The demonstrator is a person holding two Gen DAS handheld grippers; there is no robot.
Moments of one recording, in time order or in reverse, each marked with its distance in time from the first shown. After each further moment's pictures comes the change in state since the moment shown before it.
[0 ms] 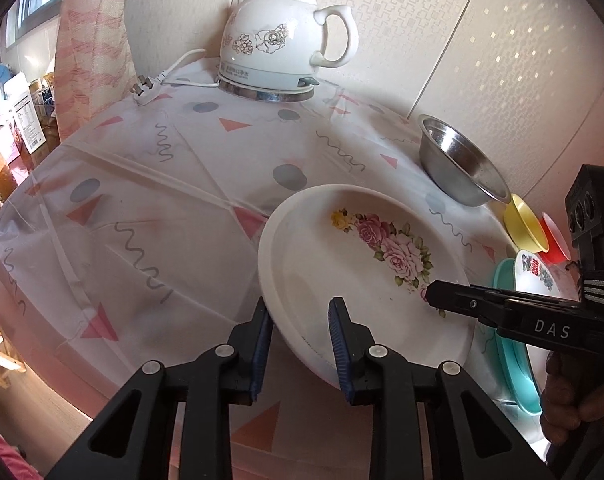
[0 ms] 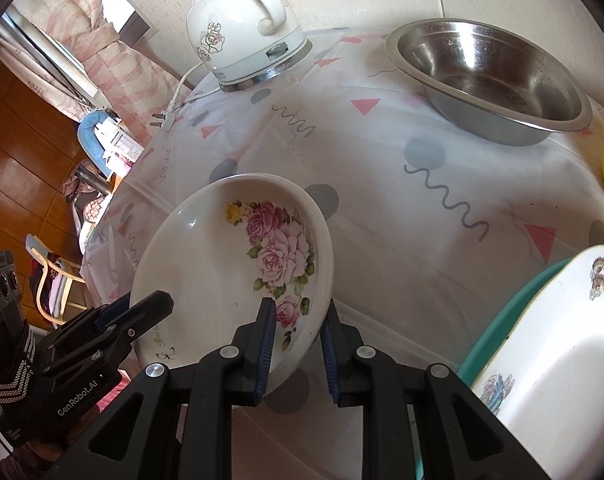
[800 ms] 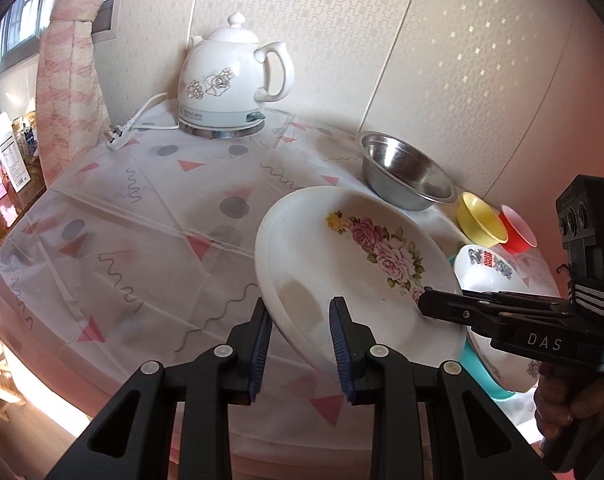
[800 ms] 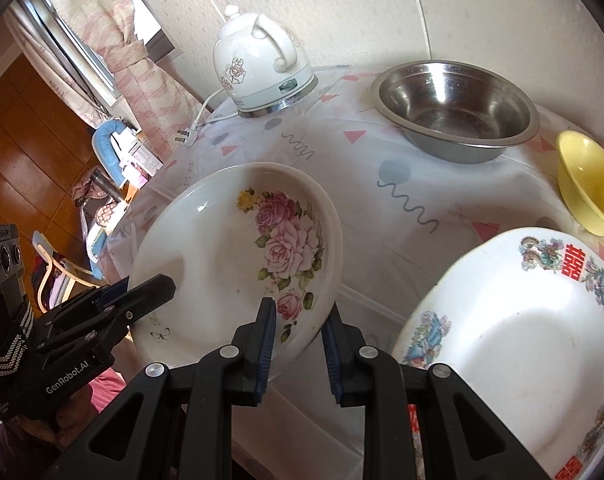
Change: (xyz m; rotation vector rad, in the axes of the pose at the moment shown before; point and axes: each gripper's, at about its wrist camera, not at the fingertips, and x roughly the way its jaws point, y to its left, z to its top) left arm -0.044 -0.045 -0.003 0.110 -0.095 -0.079; right arm -0.062 -0.007 -0.037 -0.042 -0.119 0.004
